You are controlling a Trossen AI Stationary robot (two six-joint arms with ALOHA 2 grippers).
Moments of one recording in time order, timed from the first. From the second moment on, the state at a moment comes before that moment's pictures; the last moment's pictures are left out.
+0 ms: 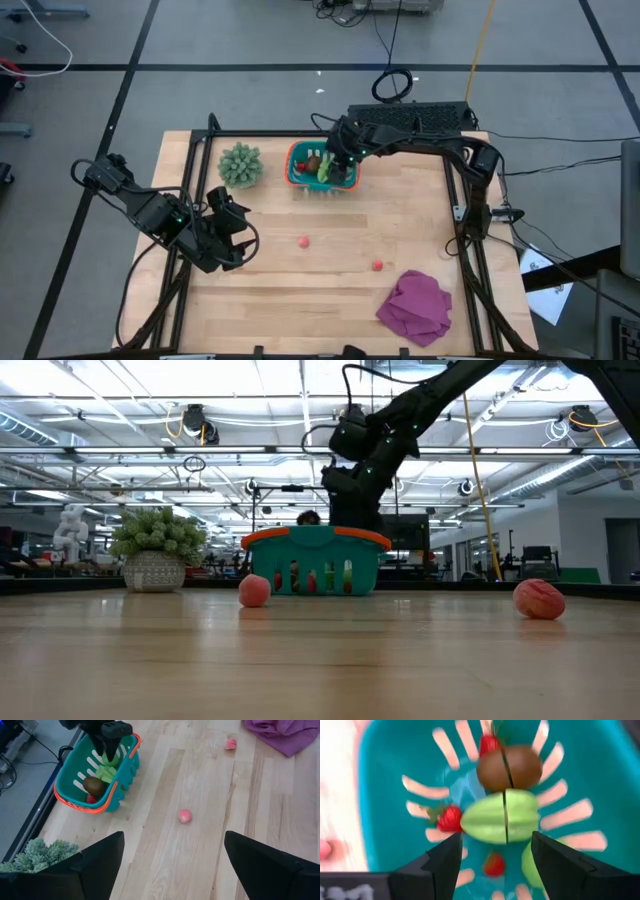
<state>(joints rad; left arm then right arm) -0.59 1.31 1.50 -1.31 -0.61 -0.68 -0.47 1.92 1.41 -0.49 -0.19 0.06</state>
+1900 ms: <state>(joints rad) -0.59 1.31 1.50 -1.27 -0.61 -0.69 0.06 1.50 0.79 -0.53 -0.37 0.82</state>
